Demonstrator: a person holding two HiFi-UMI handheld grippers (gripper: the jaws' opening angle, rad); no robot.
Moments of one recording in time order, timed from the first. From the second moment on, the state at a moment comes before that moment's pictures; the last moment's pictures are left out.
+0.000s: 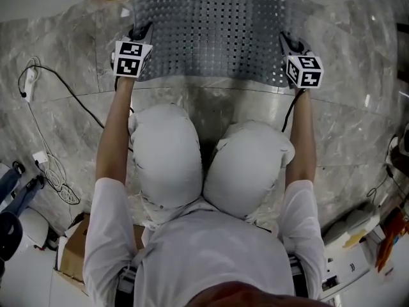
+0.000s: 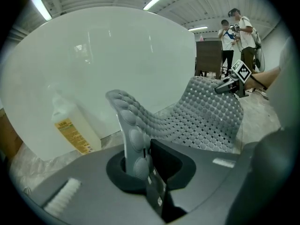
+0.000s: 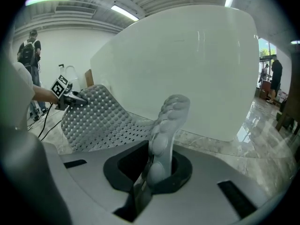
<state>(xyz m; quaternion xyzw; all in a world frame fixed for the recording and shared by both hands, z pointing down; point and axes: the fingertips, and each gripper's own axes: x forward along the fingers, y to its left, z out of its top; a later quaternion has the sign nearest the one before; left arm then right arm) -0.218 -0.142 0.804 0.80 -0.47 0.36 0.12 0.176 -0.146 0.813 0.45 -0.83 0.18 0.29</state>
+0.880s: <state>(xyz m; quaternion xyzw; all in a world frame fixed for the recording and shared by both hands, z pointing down) -0.246 -0.160 0.888 0.75 -0.46 0.46 0.13 0.206 -0.163 0.903 0.49 -0.75 0.20 0.39</state>
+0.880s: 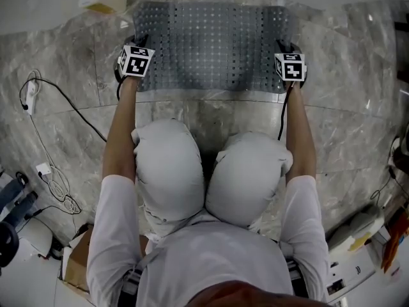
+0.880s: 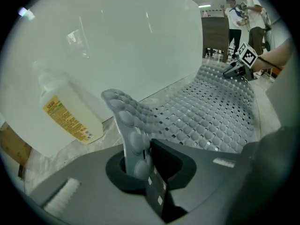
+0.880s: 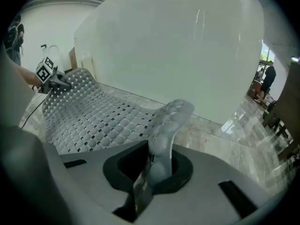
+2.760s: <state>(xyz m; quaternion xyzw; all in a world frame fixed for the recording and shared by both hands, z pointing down) -0.294 -0.157 0.941 0.68 -0.45 0.56 0.15 0.259 -0.165 0.943 0.53 -0.69 0.19 0.47</state>
